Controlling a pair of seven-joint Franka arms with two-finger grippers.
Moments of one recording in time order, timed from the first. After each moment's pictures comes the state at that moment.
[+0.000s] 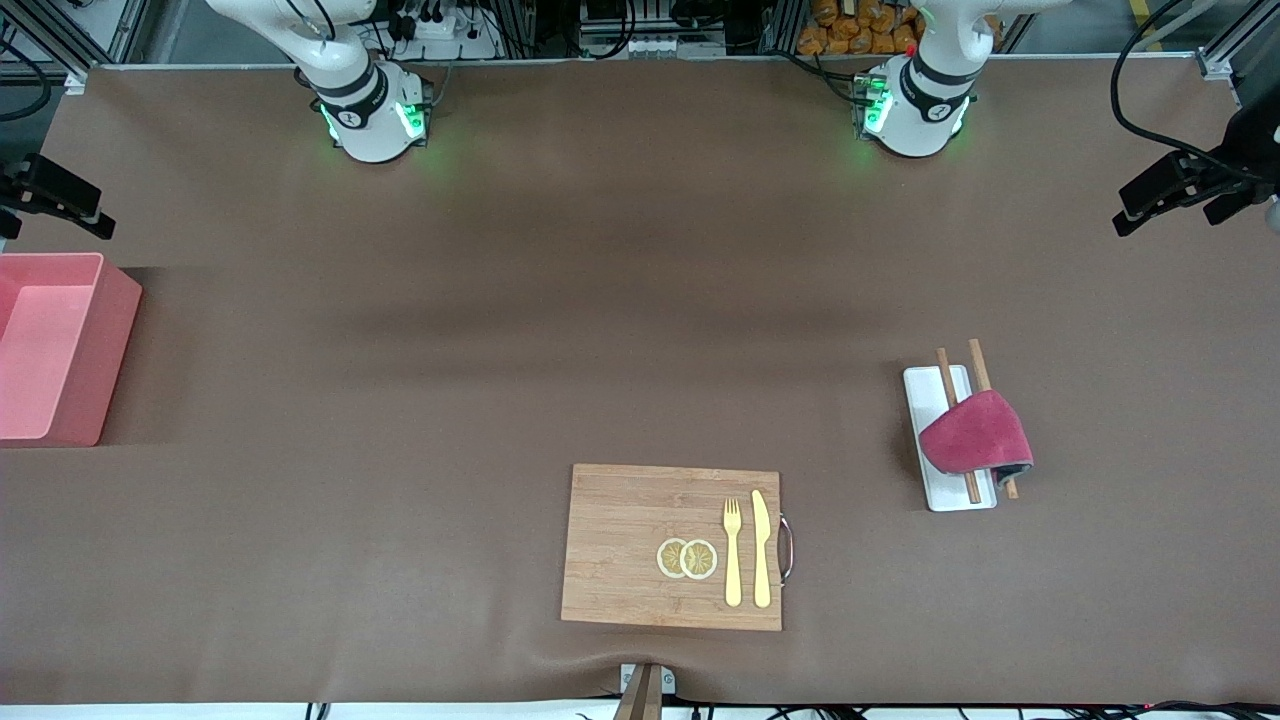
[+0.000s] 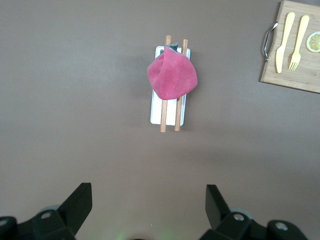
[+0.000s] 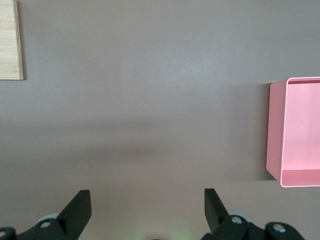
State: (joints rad) left arm 0.00 -0.10 -0.02 -1.61 -0.01 1.53 -0.16; right arm -0.05 -0.02 -0.02 -1.46 0.01 1.42 -0.05
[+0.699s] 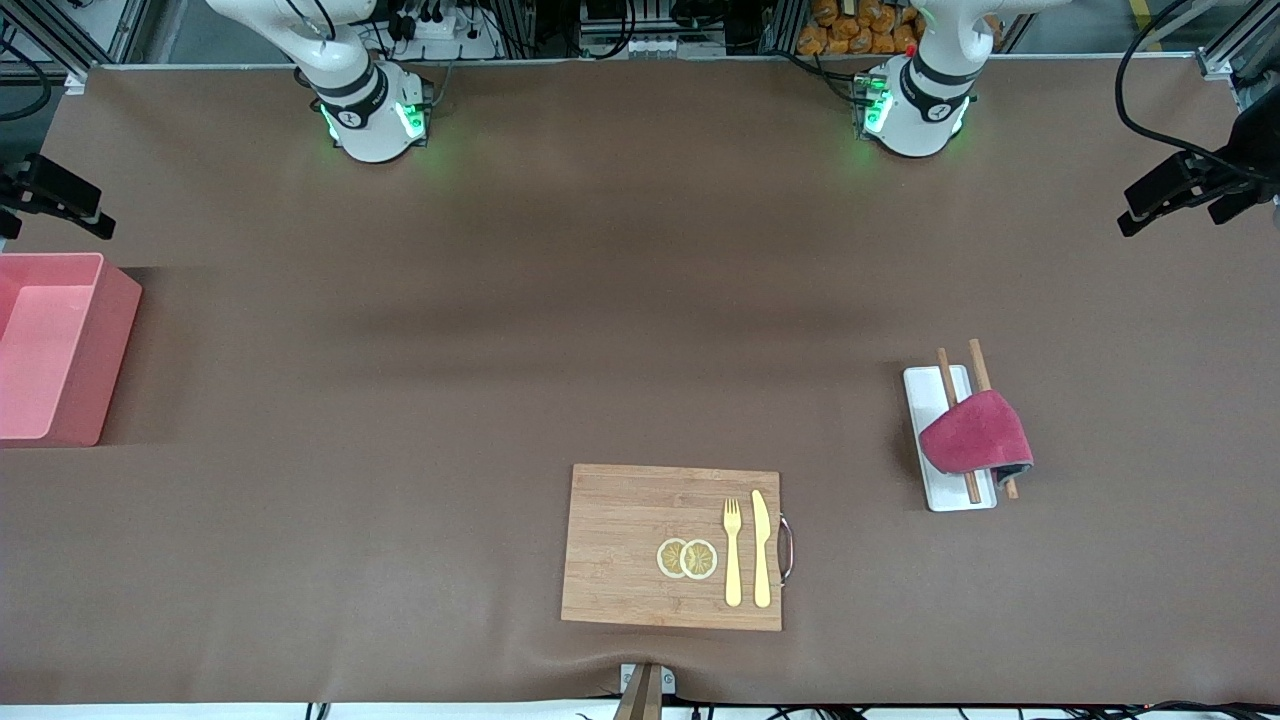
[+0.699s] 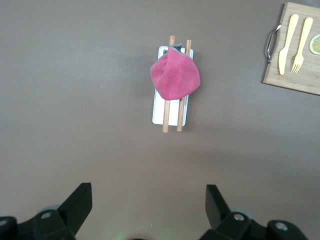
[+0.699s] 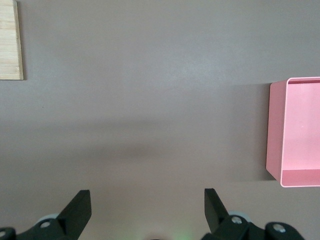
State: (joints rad) left arm 0.01 -0.10 -0.02 -1.61 -0.01 1.52 -0.16; right arm -0.05 -0.02 -0.02 -1.46 0.01 1.42 -0.05
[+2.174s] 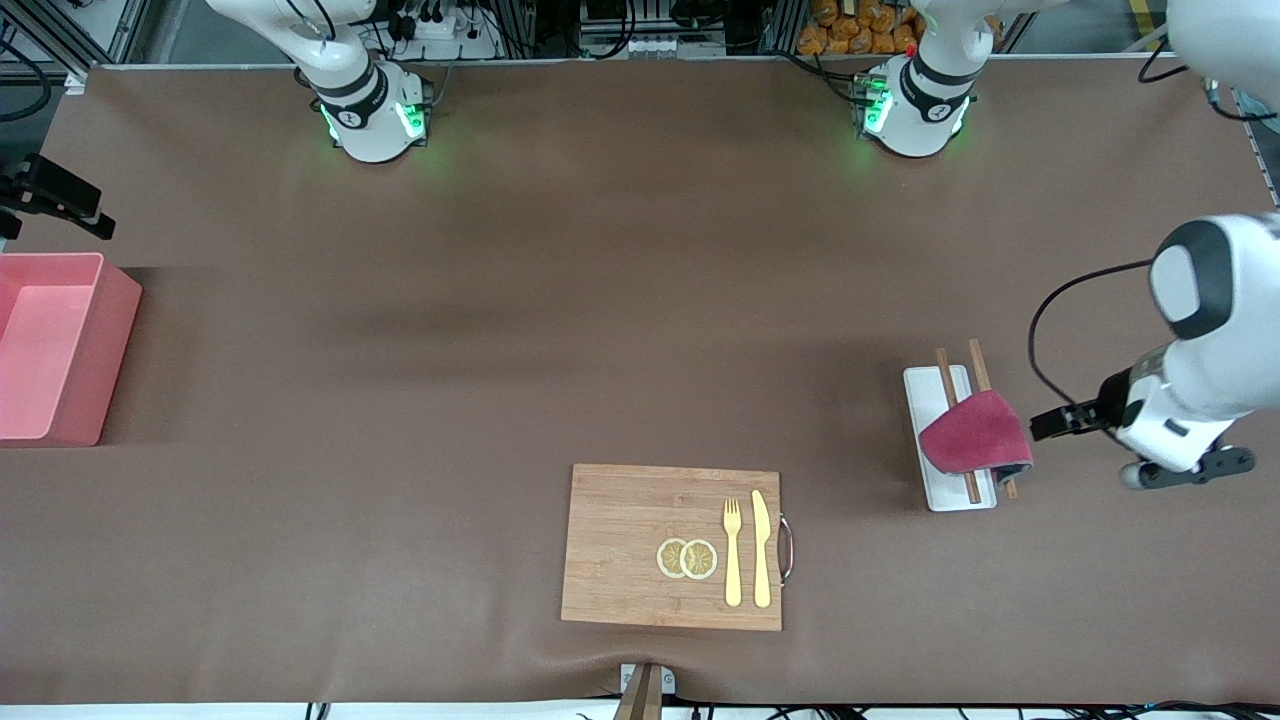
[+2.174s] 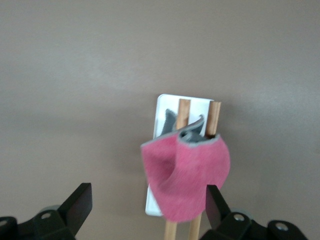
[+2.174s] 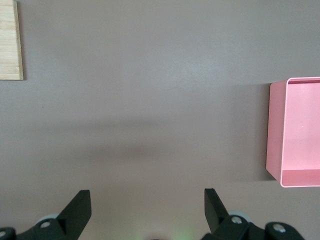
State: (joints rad) left arm 0.04 0.41 -0.03 -1.62 0.00 2.04 -0.14; right arm -0.05 -0.02 -0.02 -1.46 0.01 1.42 -0.05
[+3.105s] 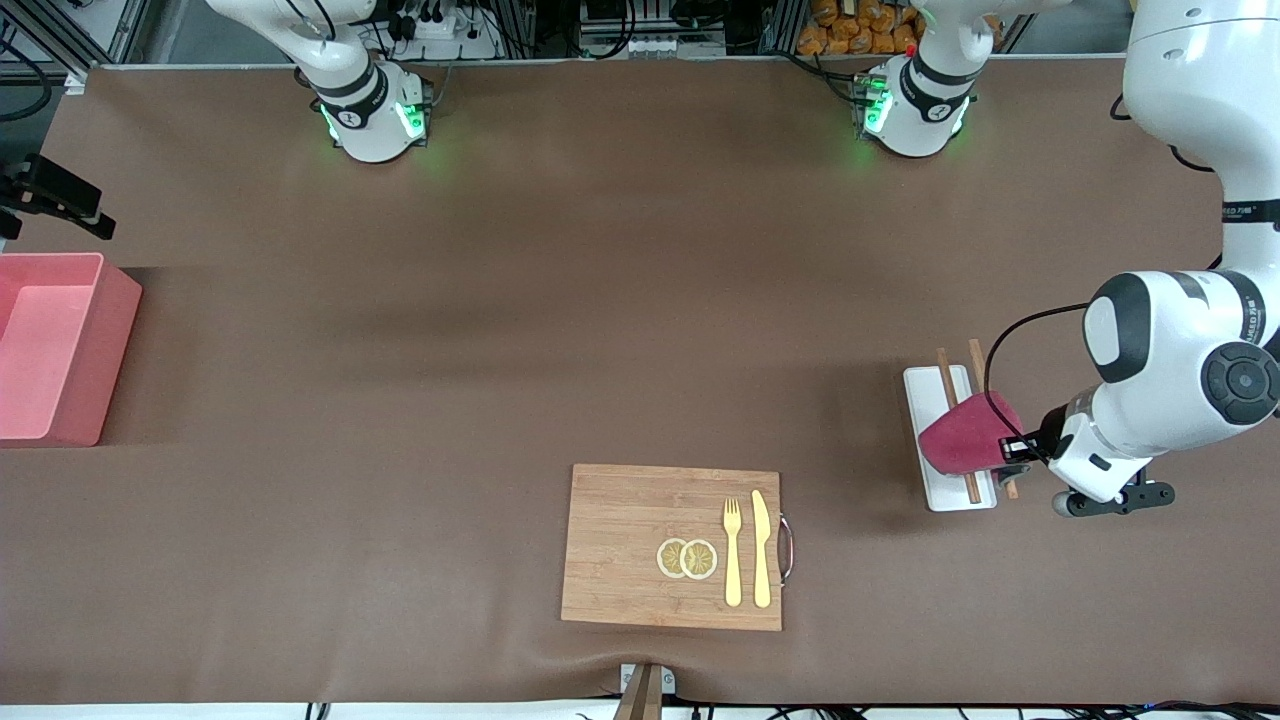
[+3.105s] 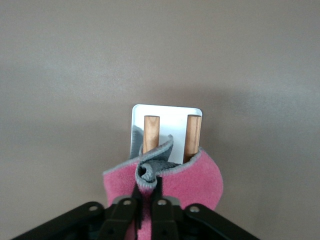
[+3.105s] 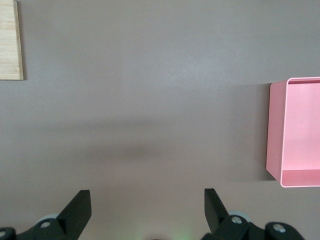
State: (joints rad) left arm 0.00 0.52 -0.03 -1.59 0.00 2.10 -0.15; right arm -0.05 -0.02 -0.02 -1.46 0.01 1.42 -0.05
